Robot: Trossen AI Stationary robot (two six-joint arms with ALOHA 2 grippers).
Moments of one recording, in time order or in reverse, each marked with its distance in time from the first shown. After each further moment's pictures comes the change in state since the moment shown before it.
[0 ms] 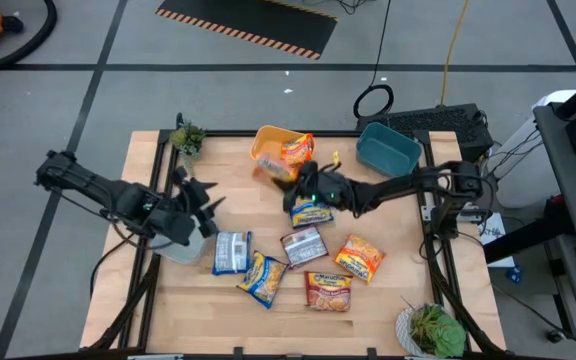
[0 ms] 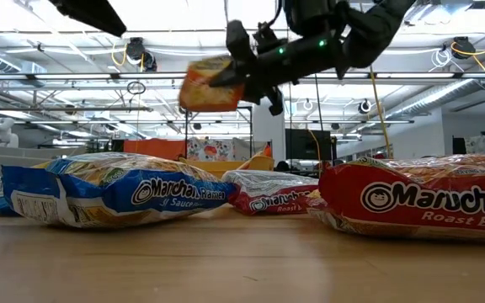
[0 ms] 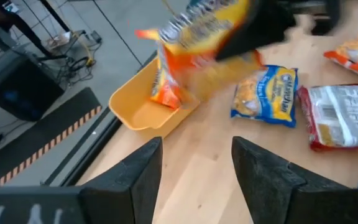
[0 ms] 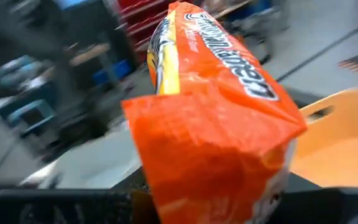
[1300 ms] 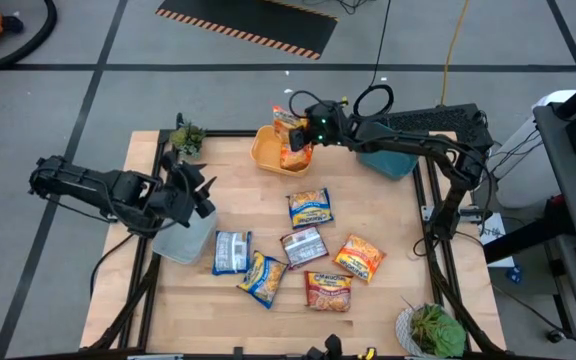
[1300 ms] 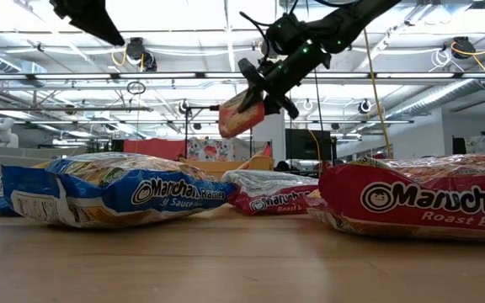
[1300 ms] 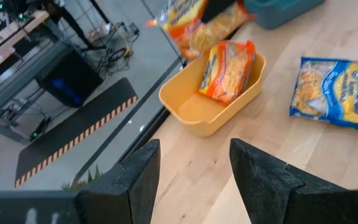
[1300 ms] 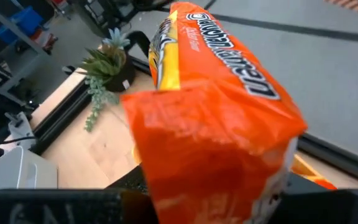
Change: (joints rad) left arm 0.173 -0.059 0.000 -0.055 -0.031 0.089; right arm -0.409 -0.002 0.382 -0.796 -0.315 0.077
